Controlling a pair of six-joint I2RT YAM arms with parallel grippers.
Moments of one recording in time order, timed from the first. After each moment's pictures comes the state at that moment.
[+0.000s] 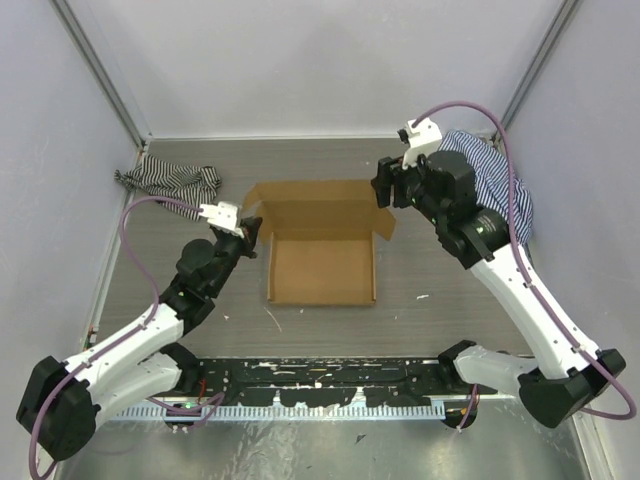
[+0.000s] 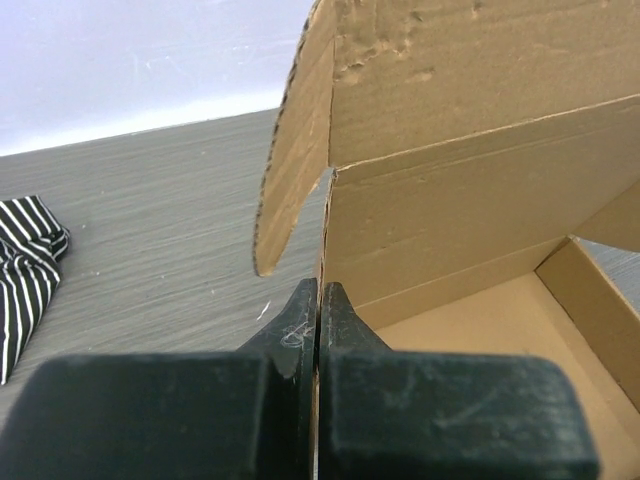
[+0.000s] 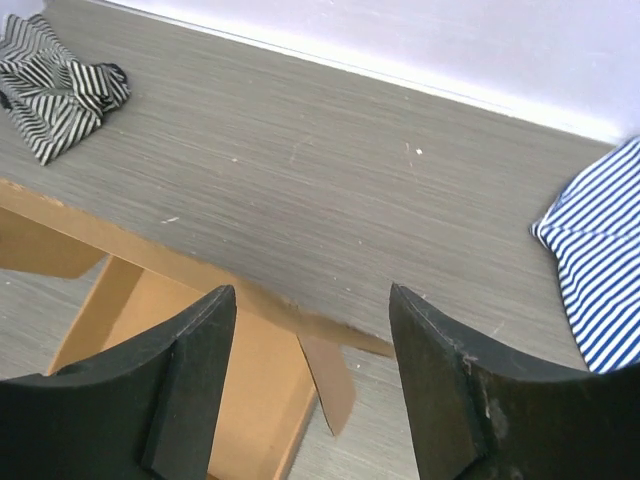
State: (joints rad) left arm -0.63 0.91 0.44 0.50 -0.22 -0.08; right arm 0.50 1.15 1.34 -0.48 0.08 0.05
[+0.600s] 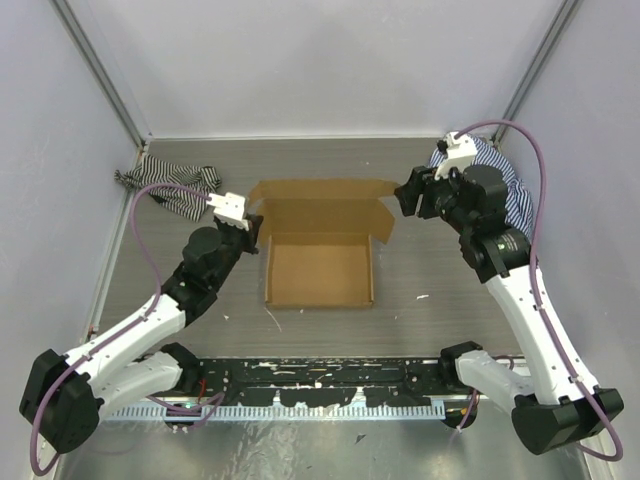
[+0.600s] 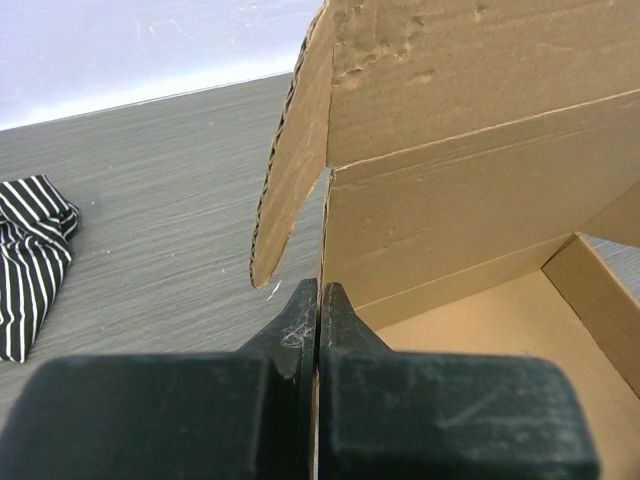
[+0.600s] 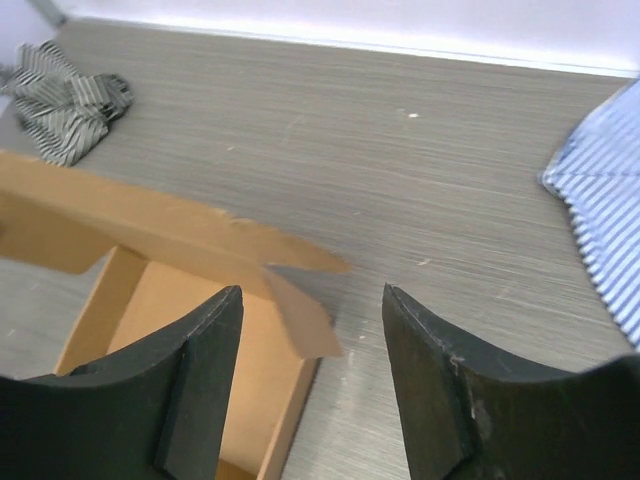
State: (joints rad) left arm -0.63 0.96 0.54 0.34 -0.24 -0.07; right arm 0.26 0.99 1.14 -0.44 -0.08 0.14
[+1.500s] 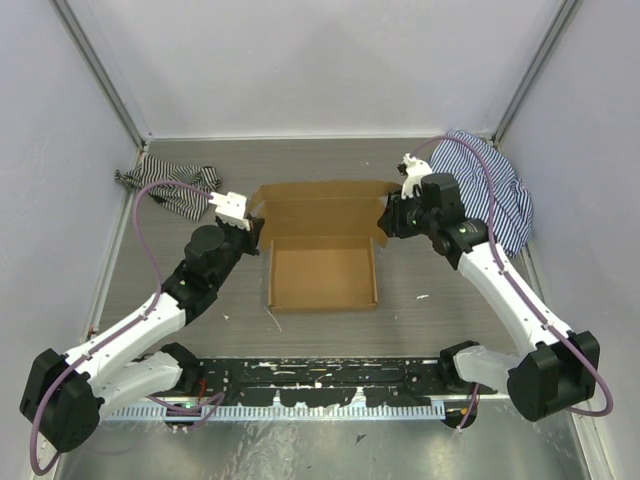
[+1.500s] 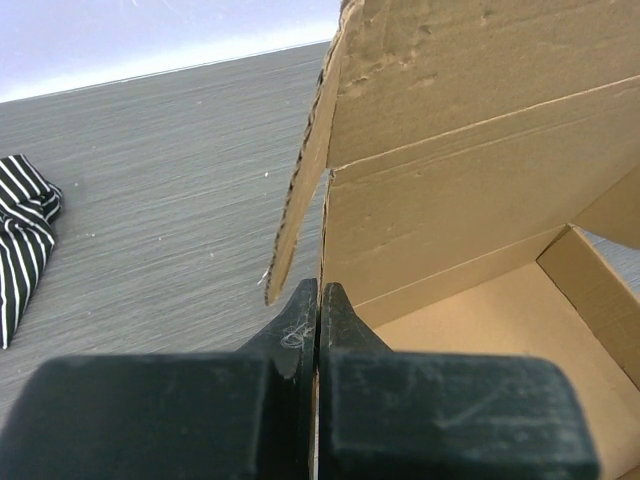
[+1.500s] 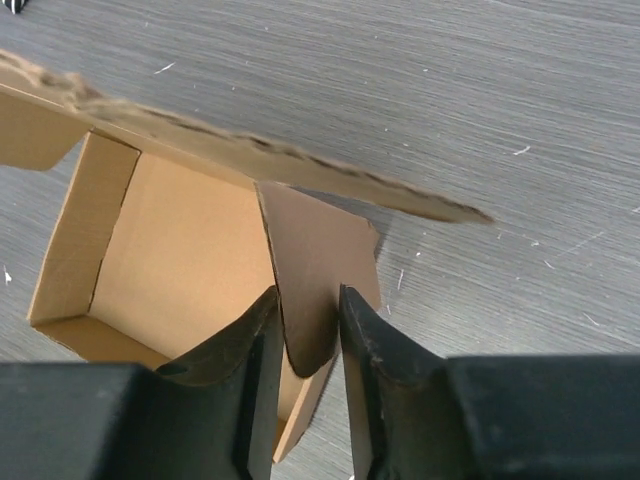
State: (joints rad) left arm -0.63 0.97 0.56 0.28 -0.22 -0.10; right arm 0.31 1.15 1.00 -0.44 -0.22 0.16
